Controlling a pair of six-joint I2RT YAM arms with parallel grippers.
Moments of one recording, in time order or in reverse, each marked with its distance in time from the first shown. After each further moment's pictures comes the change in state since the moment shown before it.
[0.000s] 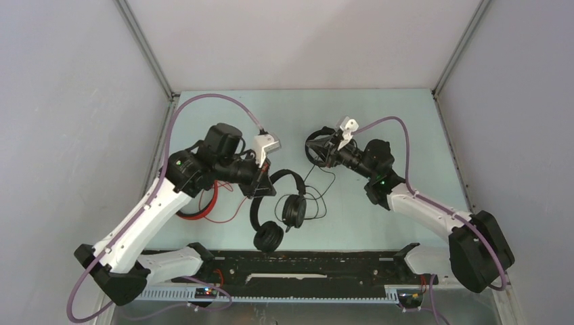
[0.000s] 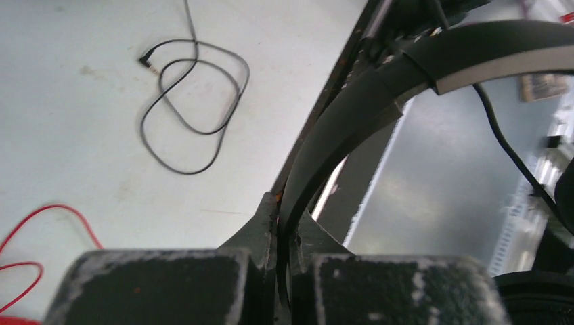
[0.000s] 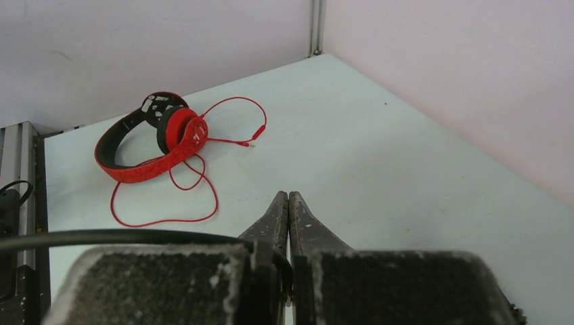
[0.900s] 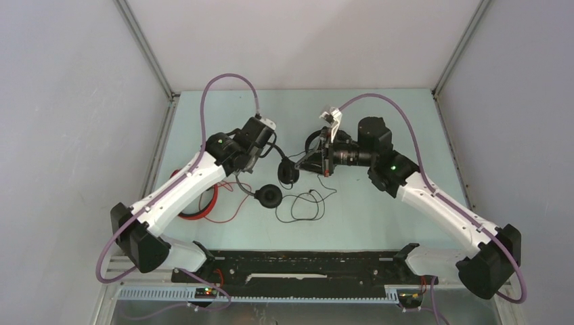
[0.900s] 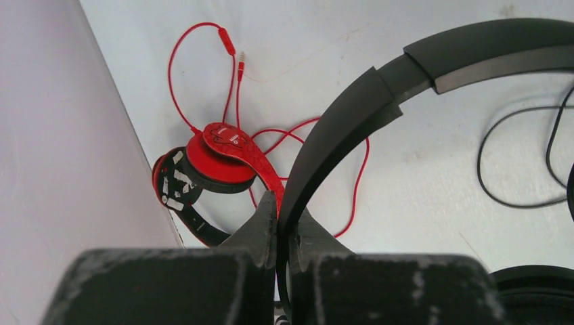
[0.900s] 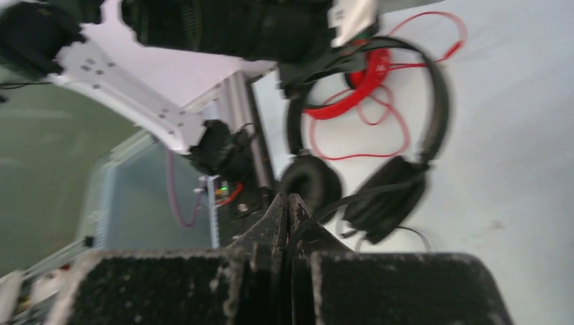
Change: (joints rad) left arm -0.049 0.290 0.060 -0.071 -1.090 -0.029; right arm 0.051 -0.069 0.386 -0.764 -0.293 0.271
